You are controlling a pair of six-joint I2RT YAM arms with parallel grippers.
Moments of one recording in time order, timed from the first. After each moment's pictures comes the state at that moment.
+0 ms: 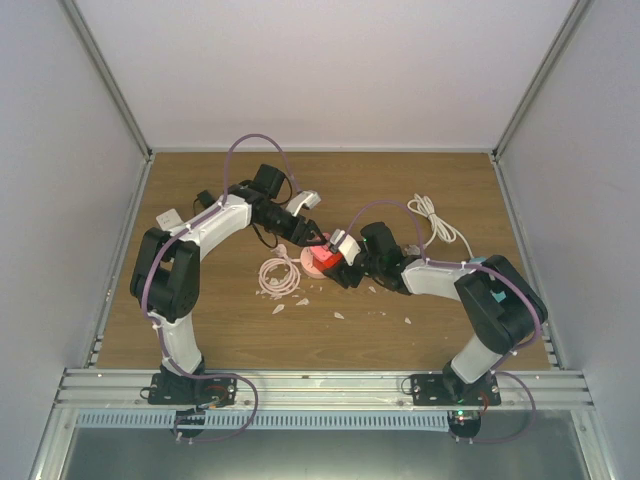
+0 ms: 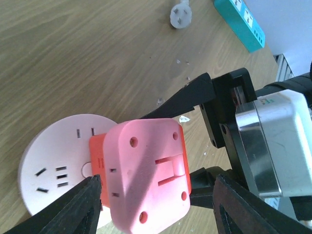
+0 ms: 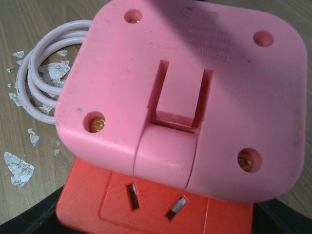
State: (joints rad) left arm -0.40 1.85 1.41 -0.68 0.78 0.10; right arm 0.60 1.64 0.72 0.21 -0.36 -0.30
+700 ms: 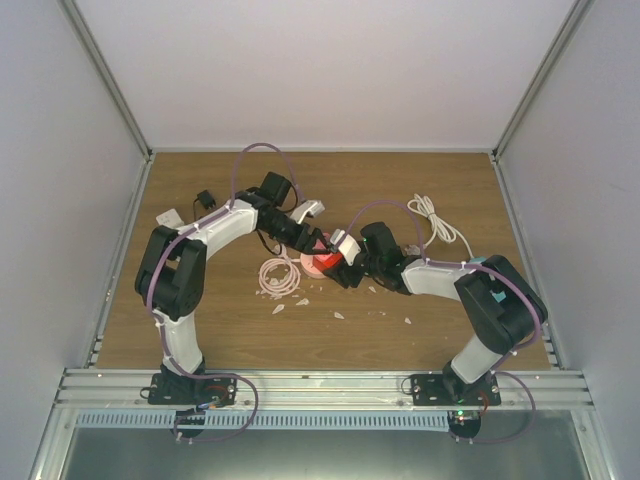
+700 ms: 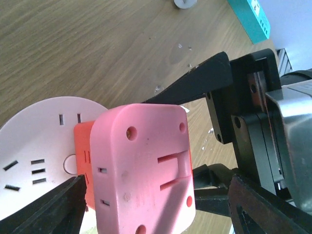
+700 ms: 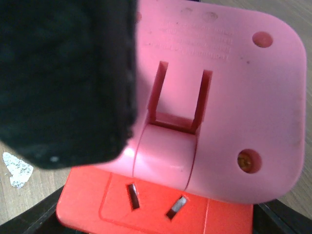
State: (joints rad) left arm -0.44 1.88 1.37 -0.65 0.79 0.05; right arm 0.60 1.64 0.72 0.21 -0.36 -0.30
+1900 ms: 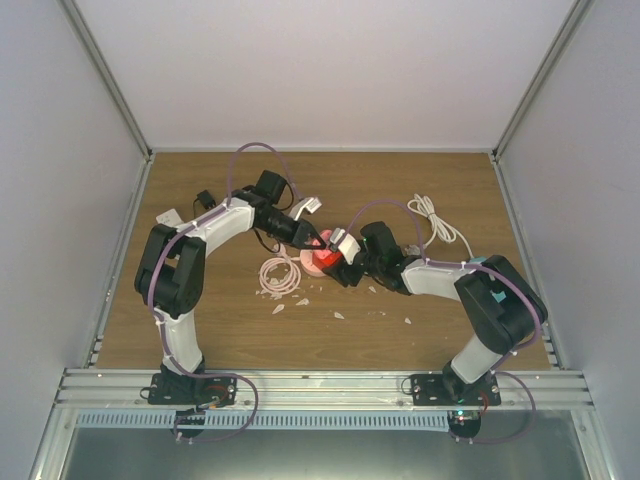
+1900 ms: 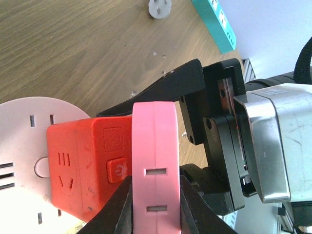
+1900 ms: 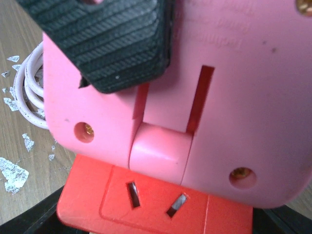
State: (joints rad) left arm -0.41 1.89 1.37 -0.65 0.92 0.01; right arm 0.60 1.64 0.72 0.23 -0.34 -0.30
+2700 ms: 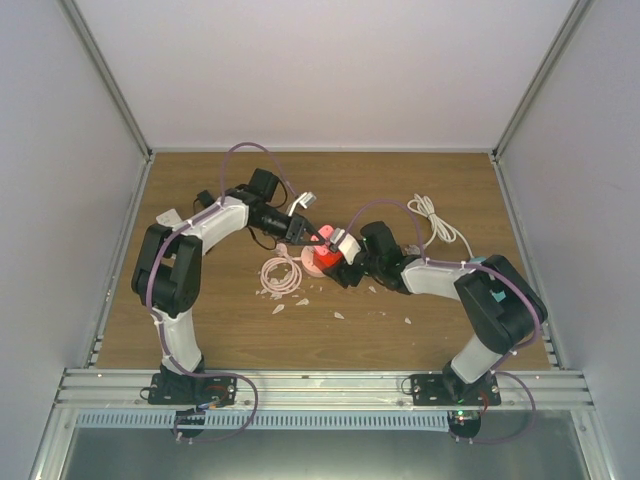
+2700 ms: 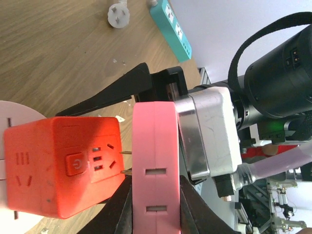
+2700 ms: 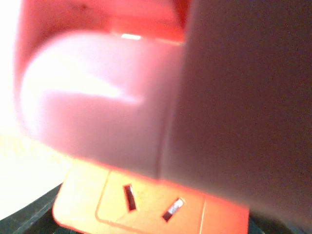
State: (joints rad) left arm -0.36 1.89 1.36 -0.63 1.11 -0.03; right arm 0.60 1.64 0.72 0.23 -0.34 -0.30
